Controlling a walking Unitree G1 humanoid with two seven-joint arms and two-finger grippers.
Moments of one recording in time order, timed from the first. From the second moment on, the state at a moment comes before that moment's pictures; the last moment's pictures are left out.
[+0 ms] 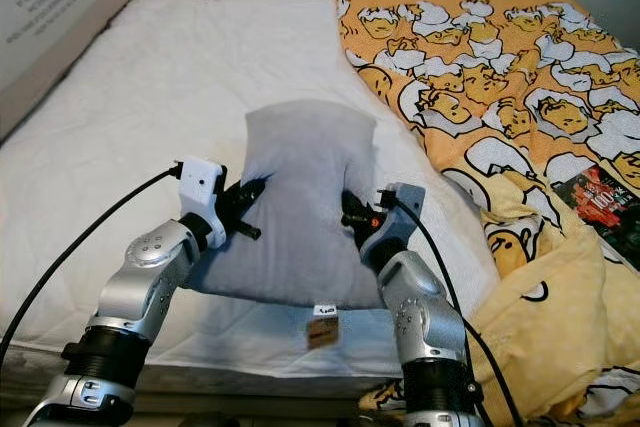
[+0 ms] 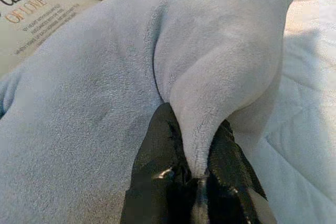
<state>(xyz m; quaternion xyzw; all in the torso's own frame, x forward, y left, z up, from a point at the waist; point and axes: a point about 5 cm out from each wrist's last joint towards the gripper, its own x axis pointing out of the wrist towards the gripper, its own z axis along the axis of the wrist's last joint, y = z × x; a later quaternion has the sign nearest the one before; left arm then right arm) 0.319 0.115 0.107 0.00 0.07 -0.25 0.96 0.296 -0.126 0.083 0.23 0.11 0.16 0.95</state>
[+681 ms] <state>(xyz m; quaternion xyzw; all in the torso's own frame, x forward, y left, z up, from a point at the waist) 0.321 0.124 0.112 0.04 0.06 -0.22 0.97 0.301 -0.119 0.089 0.21 0.09 0.15 0.96</state>
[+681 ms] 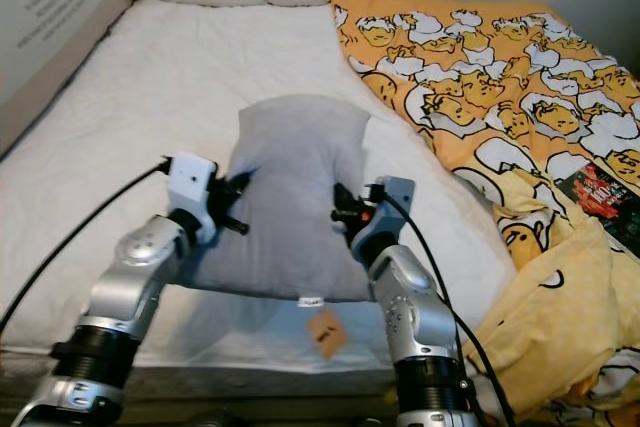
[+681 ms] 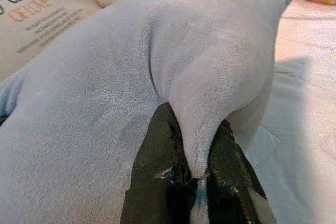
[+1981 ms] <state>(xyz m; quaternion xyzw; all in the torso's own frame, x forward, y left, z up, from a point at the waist) 0.324 0.127 0.117 0.06 0.06 -0.21 0.97 0.303 -0.116 0.087 0.22 0.10 0.14 0.96</state>
